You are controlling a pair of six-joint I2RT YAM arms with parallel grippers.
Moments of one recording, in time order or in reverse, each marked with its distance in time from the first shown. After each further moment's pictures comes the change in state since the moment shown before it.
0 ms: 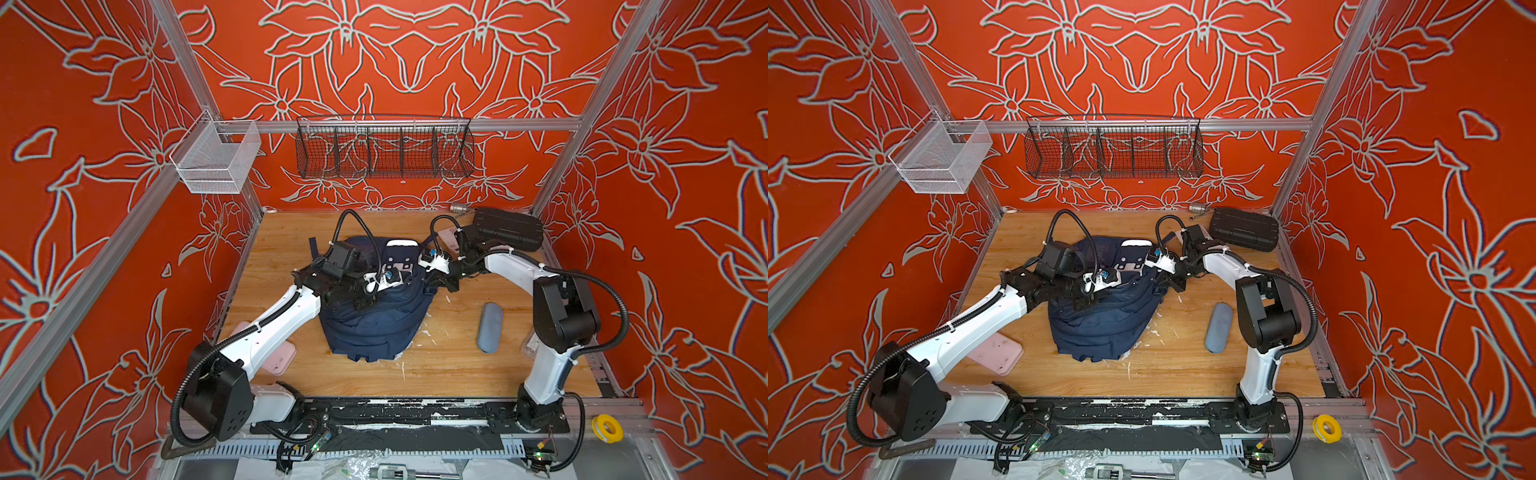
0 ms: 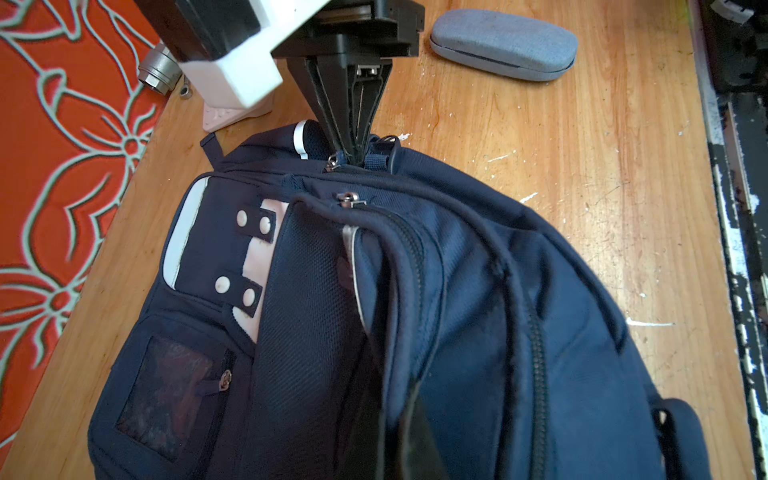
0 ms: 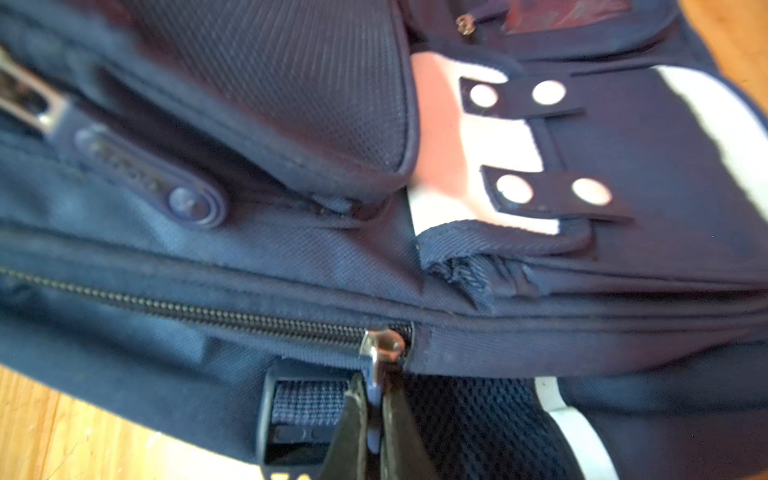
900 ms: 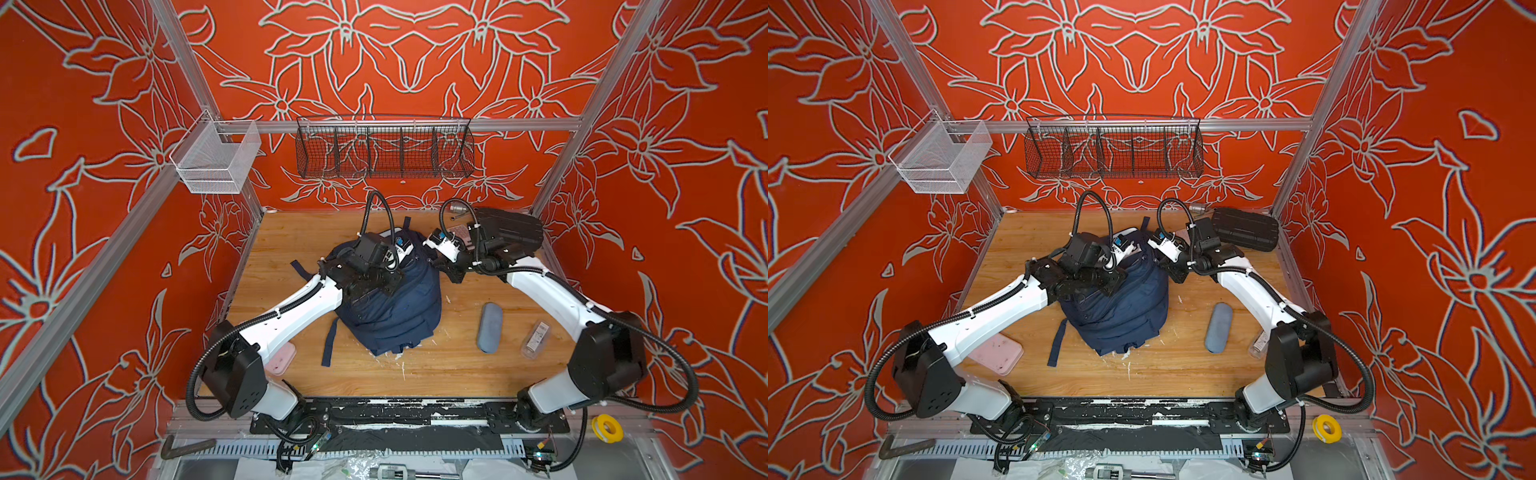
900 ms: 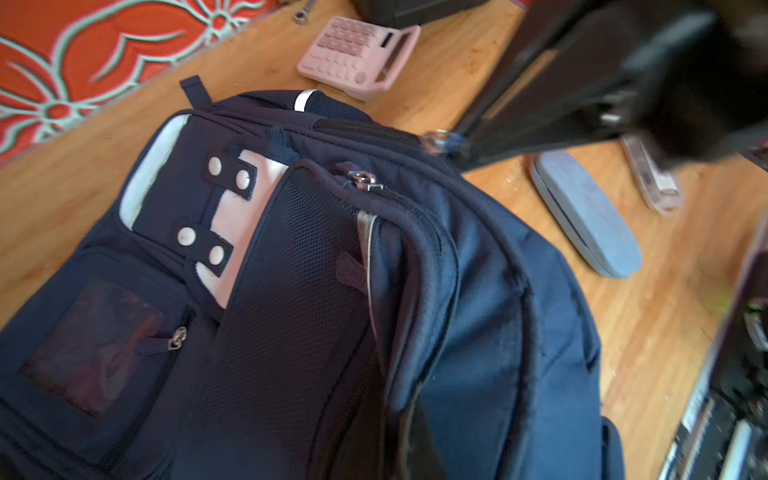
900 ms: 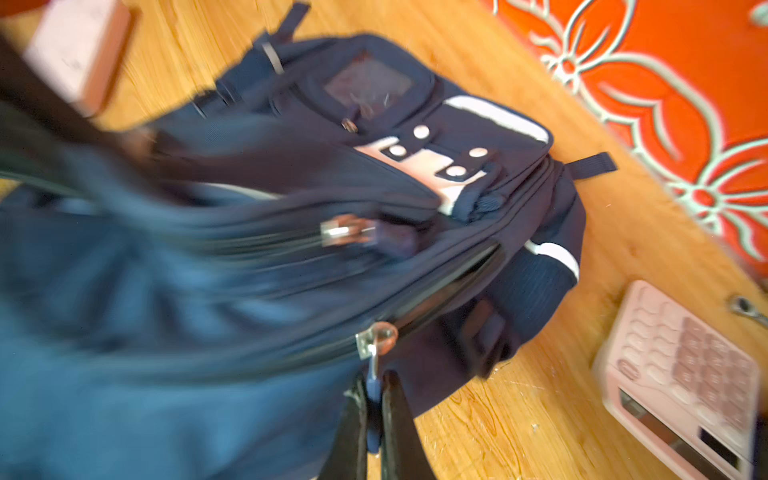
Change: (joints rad) left arm -0.164 0.144 0.192 0.069 -0.335 -0.754; right arm 0.064 -0.354 -0.080 0.095 0.239 0.403
